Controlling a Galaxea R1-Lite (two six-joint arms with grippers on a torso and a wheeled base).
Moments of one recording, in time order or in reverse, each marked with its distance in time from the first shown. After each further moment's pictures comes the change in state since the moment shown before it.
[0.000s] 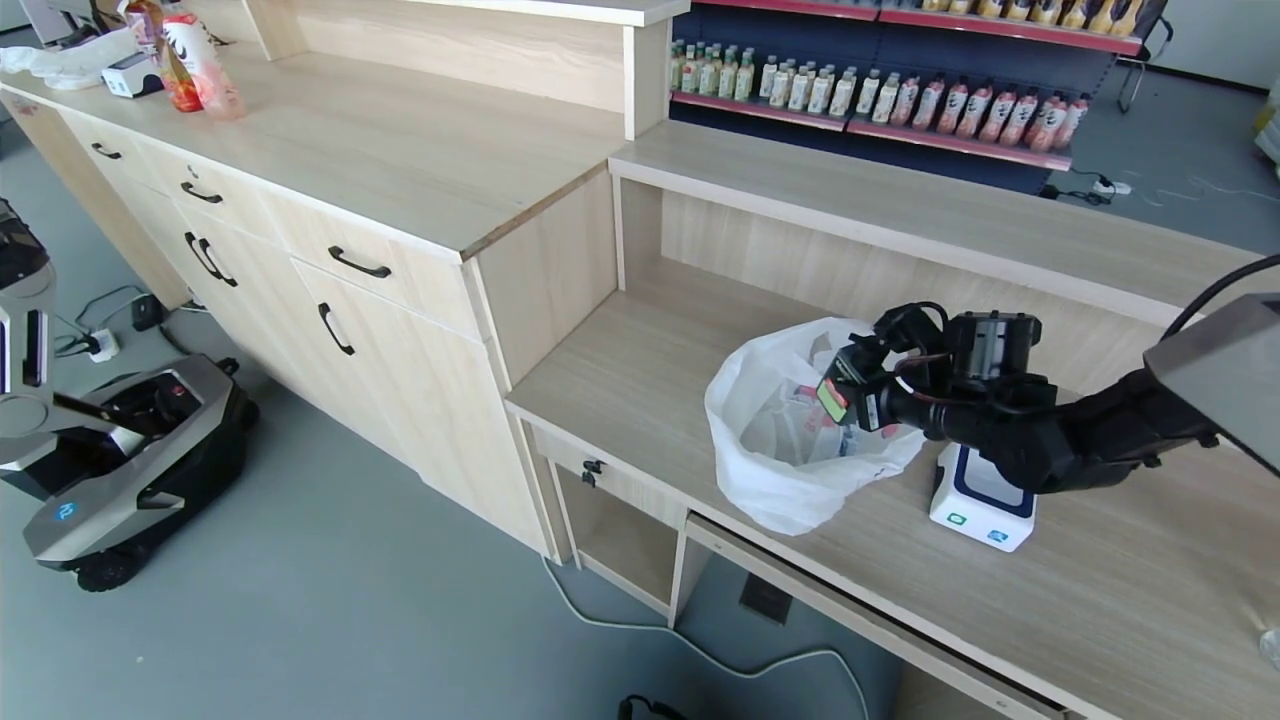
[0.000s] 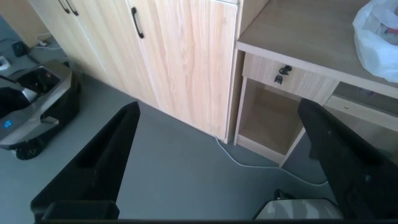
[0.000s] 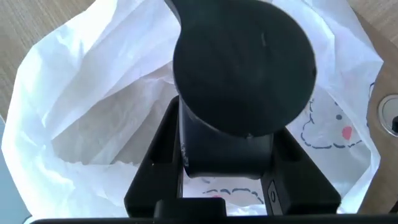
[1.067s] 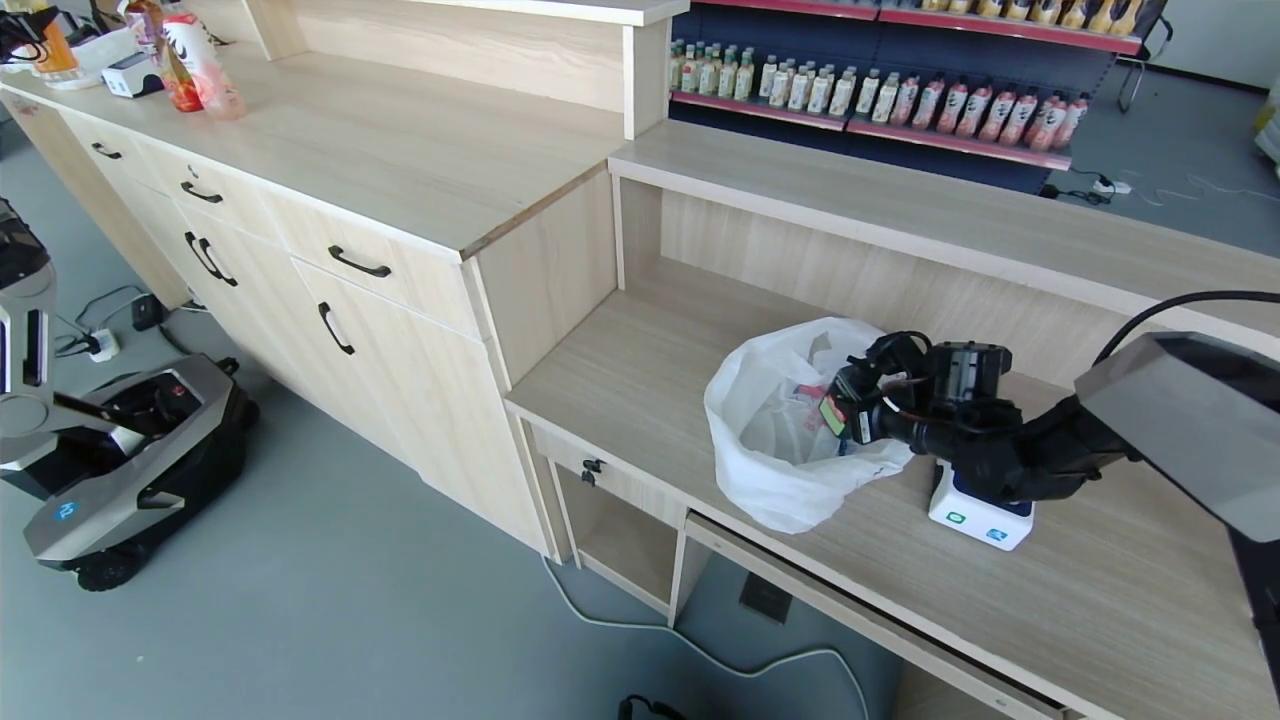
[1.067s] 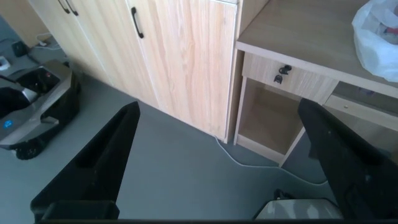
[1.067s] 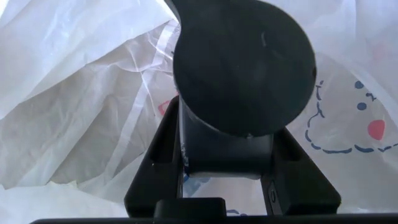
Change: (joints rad) left arm 0.000 0.000 0.000 0.000 0.000 0.000; right arm -0.046 0.190 -0.130 -0.048 0.000 0.009
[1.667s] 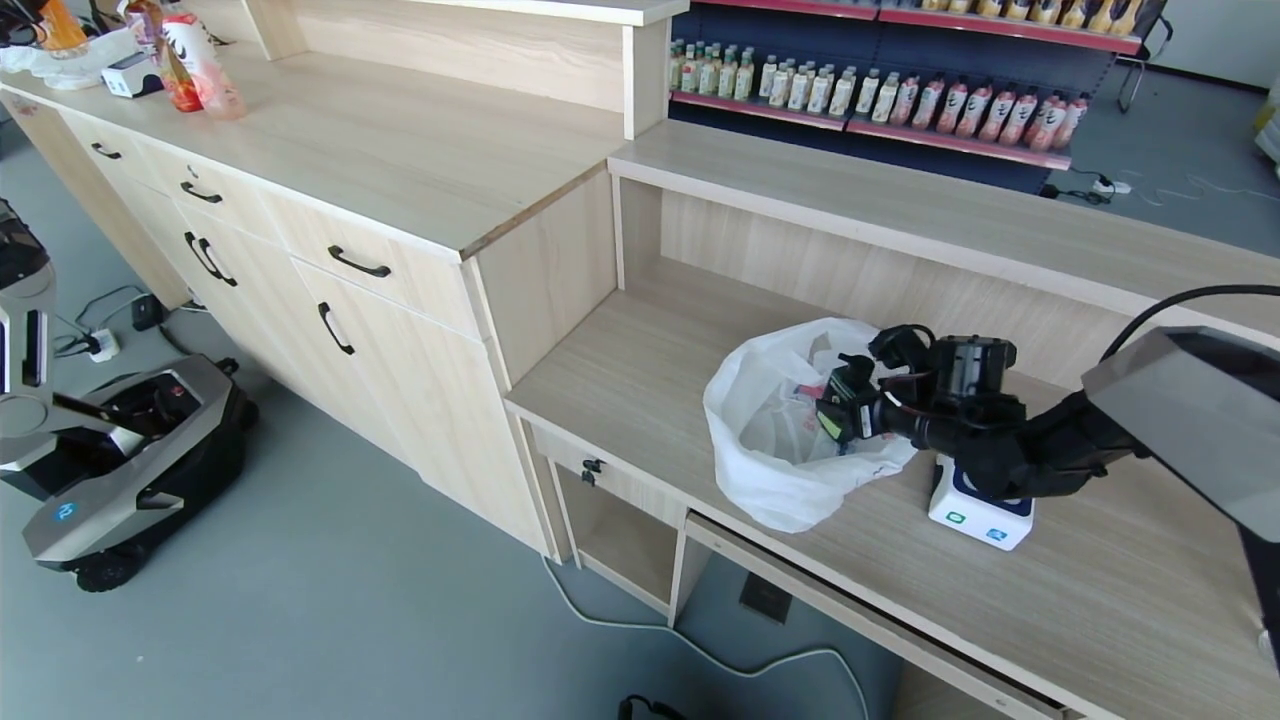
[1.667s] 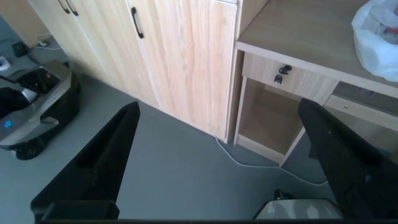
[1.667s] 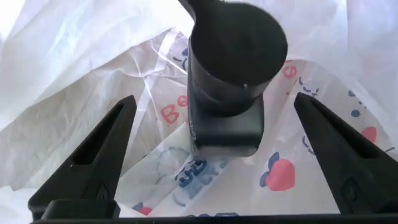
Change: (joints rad) left arm 0.000 0.000 0.000 0.000 0.000 0.000; right arm 0.008 -0.034 0.013 -0.005 0.000 0.006
